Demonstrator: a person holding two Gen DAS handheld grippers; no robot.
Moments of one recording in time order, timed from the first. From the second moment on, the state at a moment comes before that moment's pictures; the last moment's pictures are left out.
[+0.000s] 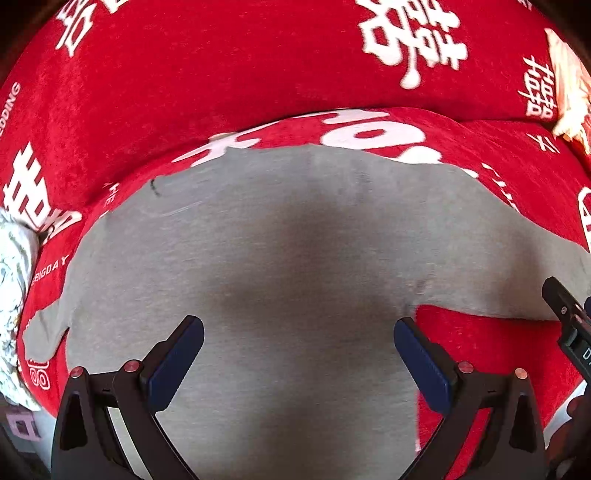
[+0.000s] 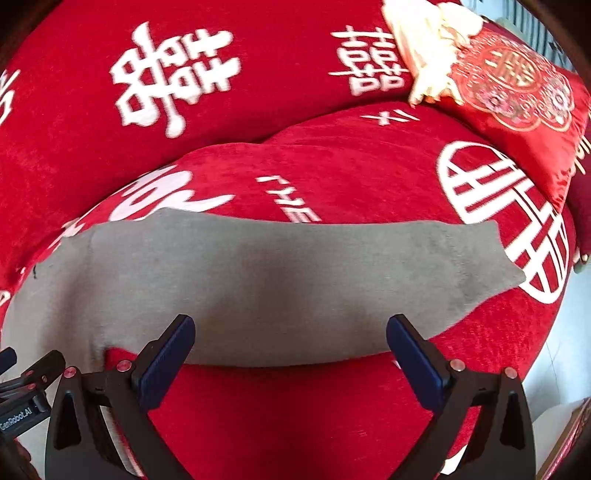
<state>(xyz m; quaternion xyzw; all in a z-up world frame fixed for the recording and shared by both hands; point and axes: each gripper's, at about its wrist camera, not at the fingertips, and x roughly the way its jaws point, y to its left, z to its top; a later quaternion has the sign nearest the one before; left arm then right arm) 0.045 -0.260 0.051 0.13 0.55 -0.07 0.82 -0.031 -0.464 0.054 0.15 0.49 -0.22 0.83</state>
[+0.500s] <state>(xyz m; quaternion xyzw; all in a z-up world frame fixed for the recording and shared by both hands) 0.037 -0.315 0.033 0.17 0.56 -0.09 0.81 -0.083 -0.554 0.025 0.21 0.49 -0.30 0.79</state>
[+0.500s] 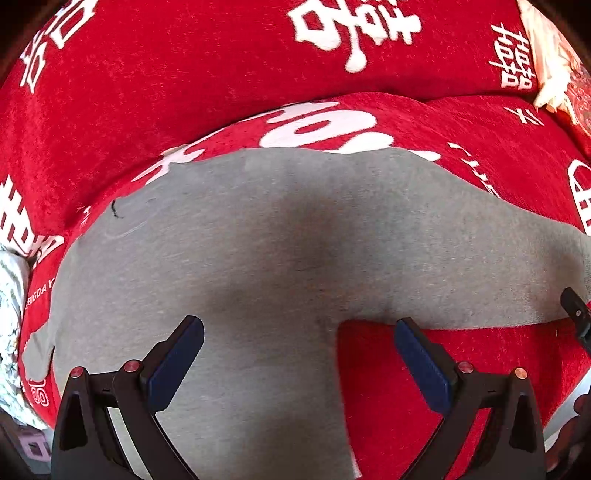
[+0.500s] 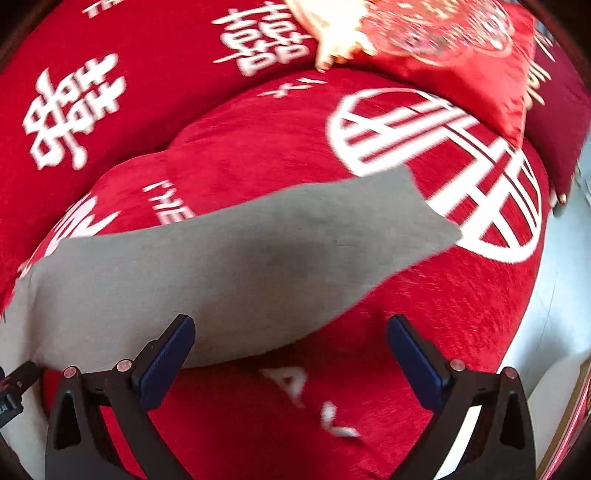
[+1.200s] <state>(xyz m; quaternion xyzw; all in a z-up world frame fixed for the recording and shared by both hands) 0.086 -0.273 0.011 0.14 0.57 0.00 0.81 -0.116 -0.623 0.041 0.27 0.37 -0.34 0.82</state>
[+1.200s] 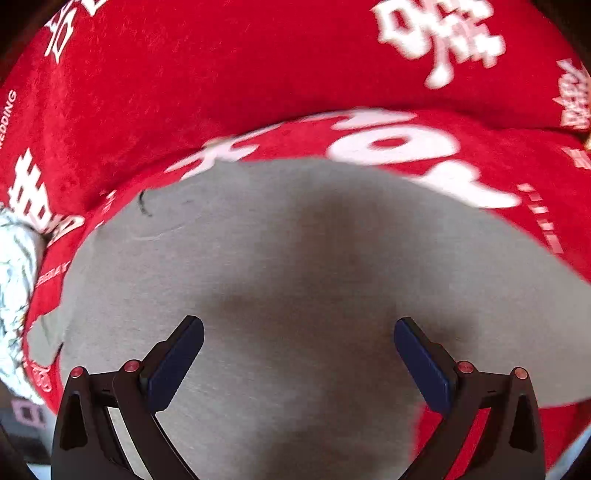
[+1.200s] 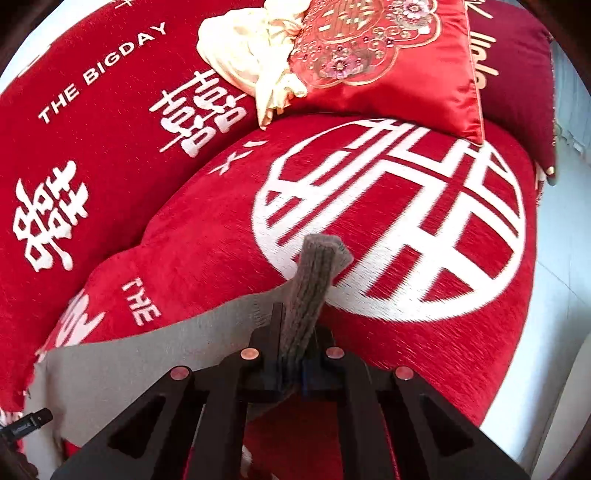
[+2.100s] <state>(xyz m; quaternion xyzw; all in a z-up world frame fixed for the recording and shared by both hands) 0.031 -0.166 0.051 0.06 0.52 -0.09 0.84 -0.074 -0.544 0.110 0.29 0.33 -0.25 0.86</state>
